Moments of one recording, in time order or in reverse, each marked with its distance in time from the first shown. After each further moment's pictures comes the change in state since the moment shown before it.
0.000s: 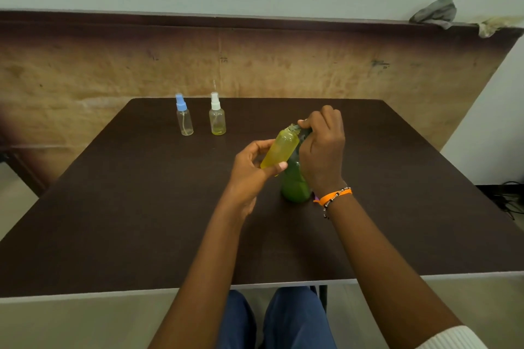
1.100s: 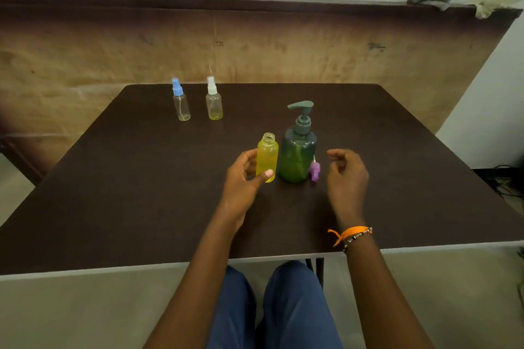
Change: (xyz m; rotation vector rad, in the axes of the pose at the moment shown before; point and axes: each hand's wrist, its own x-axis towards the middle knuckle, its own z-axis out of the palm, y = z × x) left_hand -0.036 -0.038 -0.015 0.145 0.051 0.029; right_hand -0.073 0.013 -0.061 -0.058 -0.190 0.723
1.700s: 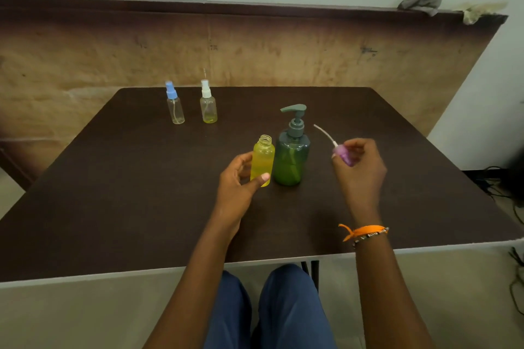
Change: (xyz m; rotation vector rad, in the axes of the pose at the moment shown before) left_hand -0.010 0.007 0.003 -0.006 0.032 0.041; right_hand 0.013 -0.017 -0.030 0.084 0.064 0.036
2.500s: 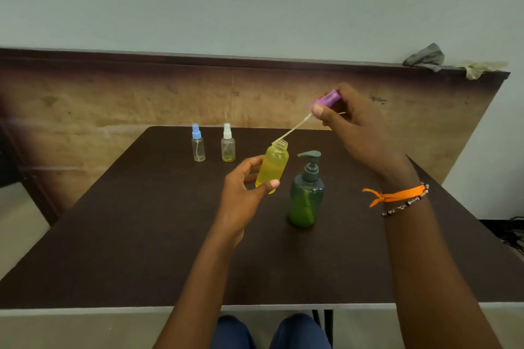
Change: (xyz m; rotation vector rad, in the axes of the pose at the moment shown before) left_hand 0.020 0.067 -0.018 0.042 0.023 0.147; right_hand 0.058 -0.148 -0.003 0.144 -0.531 -0.525
